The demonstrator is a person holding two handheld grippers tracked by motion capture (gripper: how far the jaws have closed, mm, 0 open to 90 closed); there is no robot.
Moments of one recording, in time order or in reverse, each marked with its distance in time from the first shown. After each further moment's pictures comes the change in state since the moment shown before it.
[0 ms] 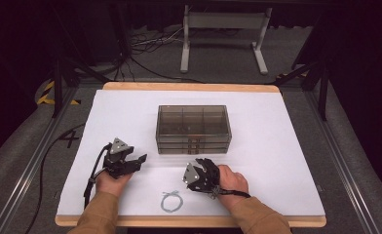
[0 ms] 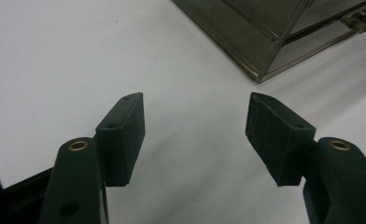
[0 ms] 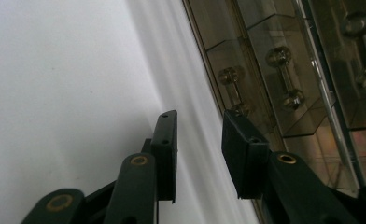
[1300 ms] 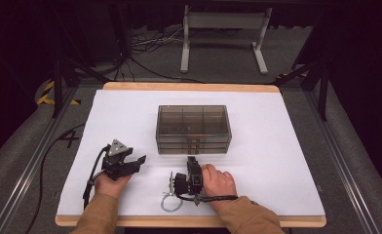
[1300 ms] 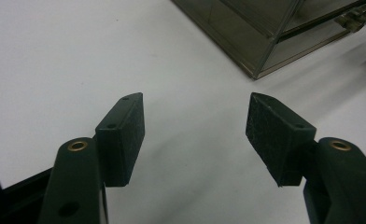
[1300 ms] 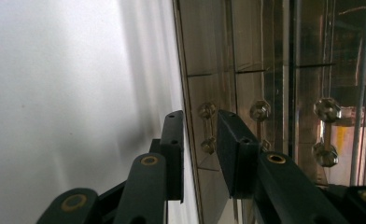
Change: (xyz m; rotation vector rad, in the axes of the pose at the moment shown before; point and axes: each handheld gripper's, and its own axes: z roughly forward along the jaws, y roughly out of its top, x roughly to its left) left arm -0.001 -0.003 -0.005 -0.009 -0.001 -0.003; right arm 0.034 0.033 0.015 0.121 -0.274 -0.242
